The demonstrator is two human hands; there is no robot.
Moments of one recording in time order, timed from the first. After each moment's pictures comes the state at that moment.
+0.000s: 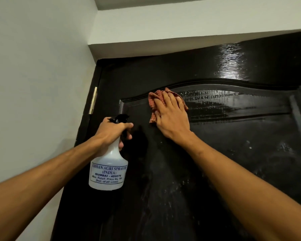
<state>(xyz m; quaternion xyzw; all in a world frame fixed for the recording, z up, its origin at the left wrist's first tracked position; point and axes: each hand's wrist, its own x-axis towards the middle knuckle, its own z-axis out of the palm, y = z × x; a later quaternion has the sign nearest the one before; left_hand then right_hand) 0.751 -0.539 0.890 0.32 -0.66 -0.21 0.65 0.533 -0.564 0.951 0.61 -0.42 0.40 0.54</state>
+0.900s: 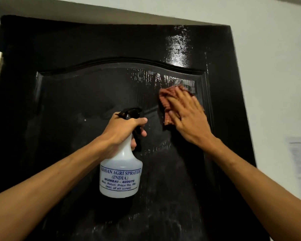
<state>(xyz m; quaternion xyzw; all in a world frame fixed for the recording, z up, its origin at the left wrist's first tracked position) 0.521 -0.459 0.851 0.19 -0.73 -0.35 0.55 0.276 -0.429 0.873 0.56 -0.51 0.36 0.54</state>
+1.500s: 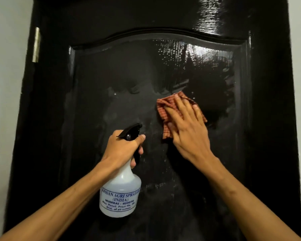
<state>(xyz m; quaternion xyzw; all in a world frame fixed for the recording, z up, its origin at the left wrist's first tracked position) 0.565 -0.483 0.732 0.29 -0.71 -0.30 0.57 0.343 -0.460 0.761 0.59 -0.48 0.38 0.53</state>
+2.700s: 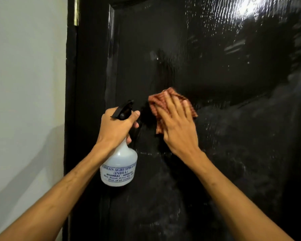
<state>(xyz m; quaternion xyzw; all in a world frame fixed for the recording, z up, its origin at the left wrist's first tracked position) 0.688 -0.492 0.692 0.35 -0.62 -0.23 0.66 0.481 -0.511 0.687 0.66 -0.47 0.33 0.49</state>
